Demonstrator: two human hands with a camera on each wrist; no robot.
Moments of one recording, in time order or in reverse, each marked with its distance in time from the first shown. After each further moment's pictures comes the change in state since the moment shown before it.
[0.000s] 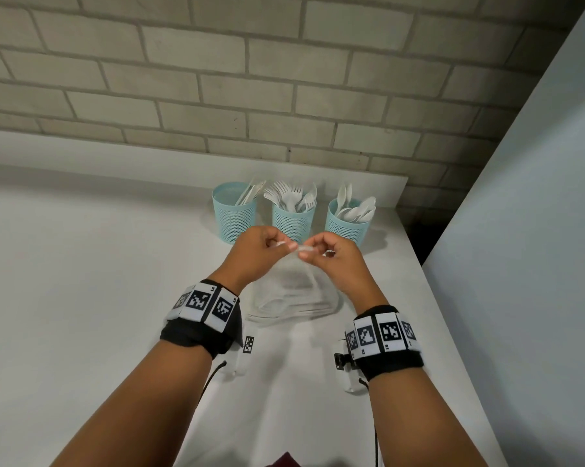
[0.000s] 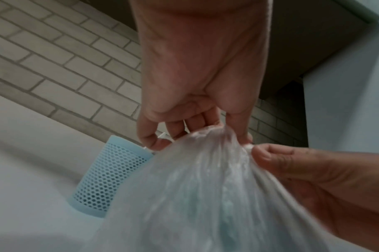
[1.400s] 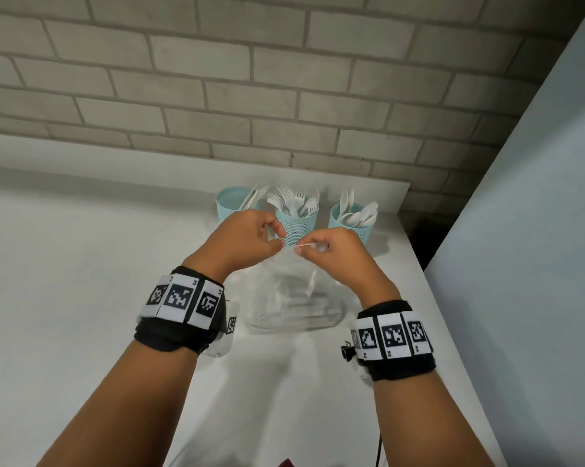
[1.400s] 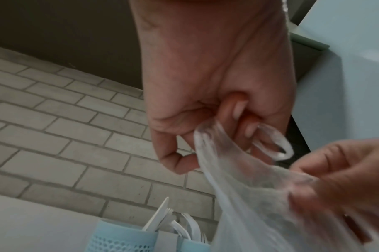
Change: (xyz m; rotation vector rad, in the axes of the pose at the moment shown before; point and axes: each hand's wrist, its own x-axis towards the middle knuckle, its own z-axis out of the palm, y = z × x) left_hand -0.012 0.045 -0.043 0.342 -0.057 0.039; right_hand -0.003 -0.051 -0.004 -0.395 -0.129 -0.073
